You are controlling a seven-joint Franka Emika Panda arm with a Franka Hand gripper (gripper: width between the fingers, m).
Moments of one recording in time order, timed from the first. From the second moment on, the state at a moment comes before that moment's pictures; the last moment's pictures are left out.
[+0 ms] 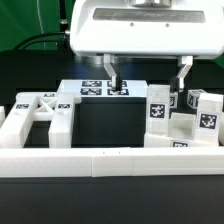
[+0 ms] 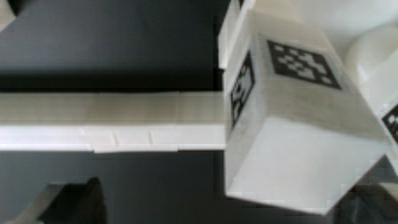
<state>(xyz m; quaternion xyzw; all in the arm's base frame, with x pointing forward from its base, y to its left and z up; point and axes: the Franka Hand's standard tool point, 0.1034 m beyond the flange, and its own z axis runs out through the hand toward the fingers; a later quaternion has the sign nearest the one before) 0.623 0.012 0.093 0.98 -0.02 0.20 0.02</state>
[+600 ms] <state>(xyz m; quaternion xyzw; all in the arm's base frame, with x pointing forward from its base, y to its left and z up) 0.626 0.020 0.086 1.00 -0.03 0.06 0.00</state>
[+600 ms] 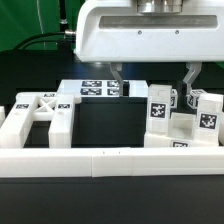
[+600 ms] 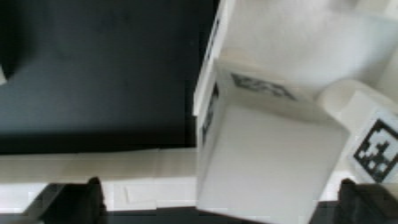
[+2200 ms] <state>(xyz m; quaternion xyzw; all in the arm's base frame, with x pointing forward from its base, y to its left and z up) 0.625 0.035 0.084 0.92 -0.39 0.06 -0.03</state>
